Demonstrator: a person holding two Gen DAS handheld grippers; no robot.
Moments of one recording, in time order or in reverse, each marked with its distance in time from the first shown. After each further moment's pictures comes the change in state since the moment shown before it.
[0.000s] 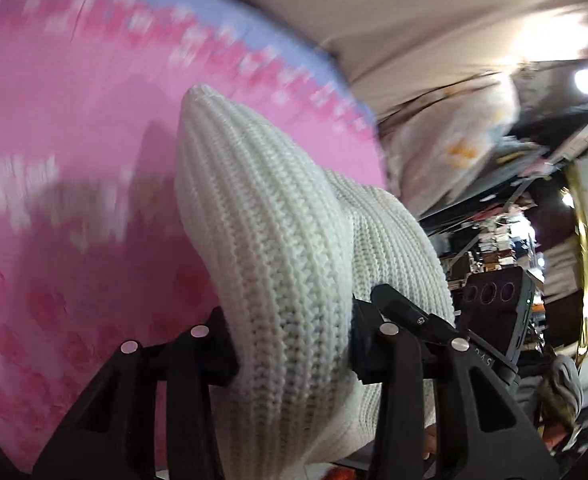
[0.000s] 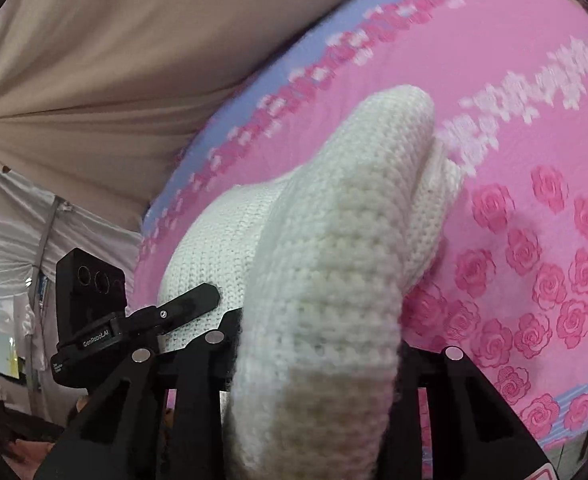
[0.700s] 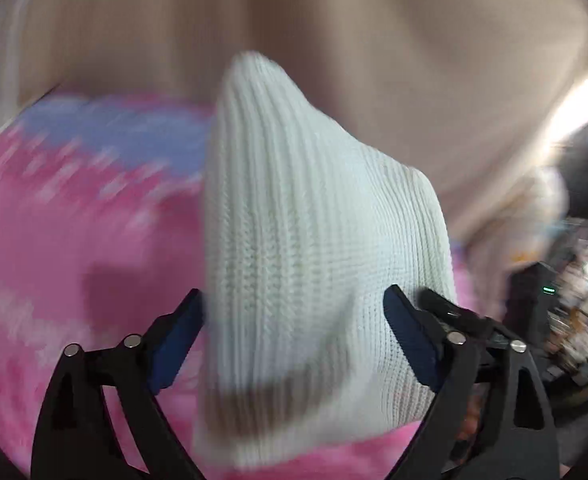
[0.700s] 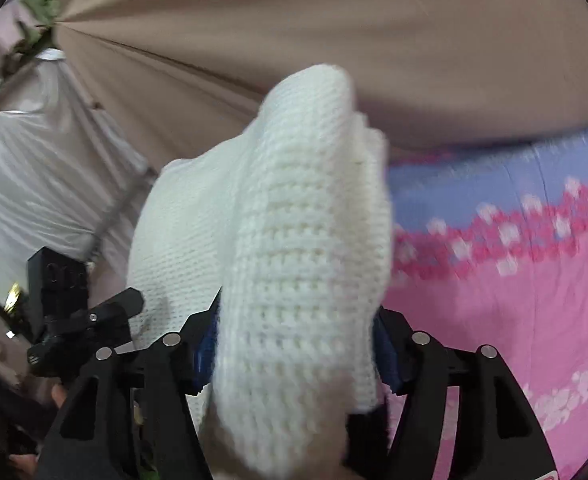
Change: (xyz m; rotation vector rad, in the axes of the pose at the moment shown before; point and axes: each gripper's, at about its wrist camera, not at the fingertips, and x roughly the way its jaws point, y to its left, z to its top) left arm -0.230 0.132 0.054 -0.015 -0.328 0.456; right arm 0.210 0.154 0.066 -0.202 0.052 -0.020
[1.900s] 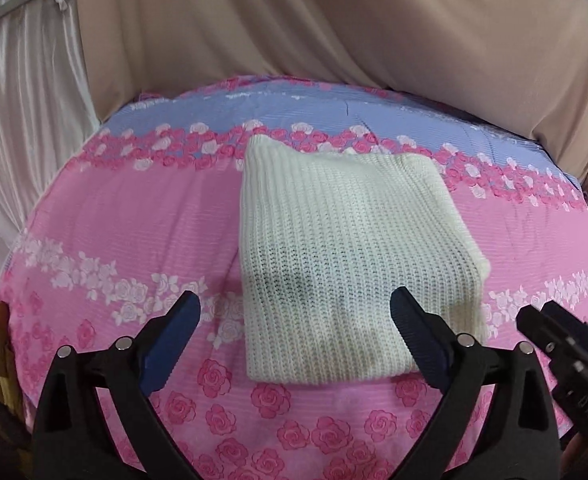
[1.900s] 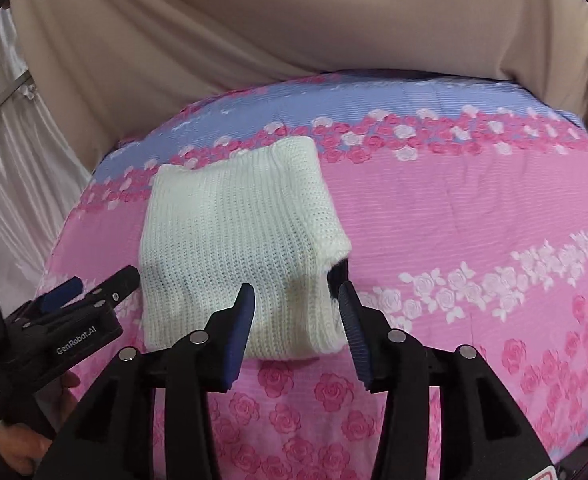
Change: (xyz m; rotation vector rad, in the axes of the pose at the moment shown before) left arm 0.028 -0.022 -0.070 0.180 -0.038 0.413; right arm 0.004 0.059 -0.097 -0.131 -0.049 -0.414
